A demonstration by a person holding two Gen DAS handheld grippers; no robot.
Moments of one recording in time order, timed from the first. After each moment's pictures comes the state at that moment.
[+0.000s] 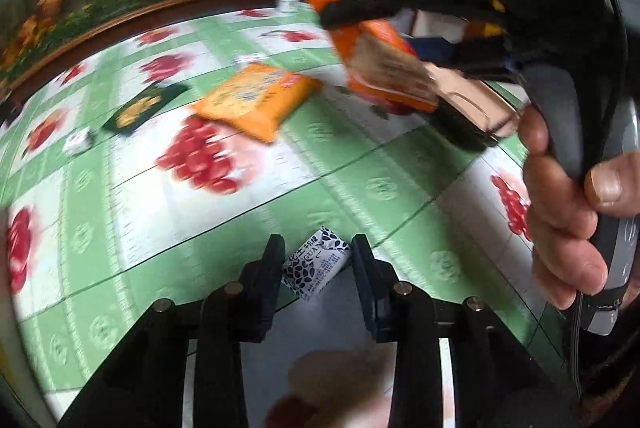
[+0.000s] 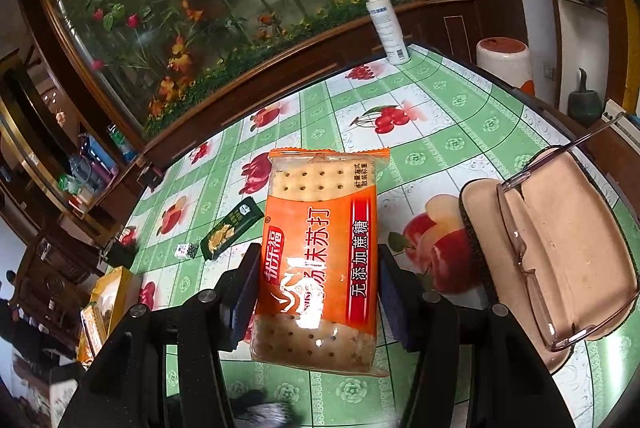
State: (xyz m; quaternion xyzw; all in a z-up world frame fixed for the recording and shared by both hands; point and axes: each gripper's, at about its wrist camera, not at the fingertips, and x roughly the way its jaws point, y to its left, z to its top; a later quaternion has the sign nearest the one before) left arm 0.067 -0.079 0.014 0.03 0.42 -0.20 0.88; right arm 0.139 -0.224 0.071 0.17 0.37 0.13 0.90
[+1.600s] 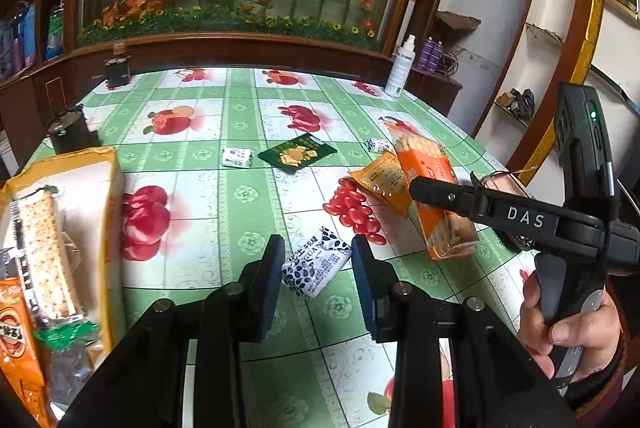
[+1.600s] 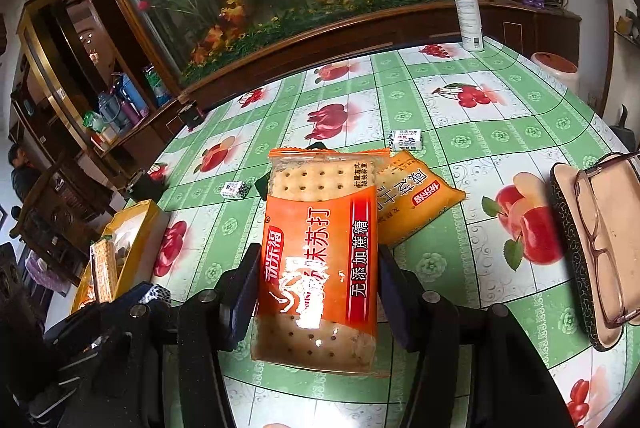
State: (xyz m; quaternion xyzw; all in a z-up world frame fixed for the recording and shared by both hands) left arm 0.037 0.034 0.067 -0.09 0.34 -0.08 0.93; right arm 0.117 -0.154 0.063 0.10 0.39 0.21 0.89
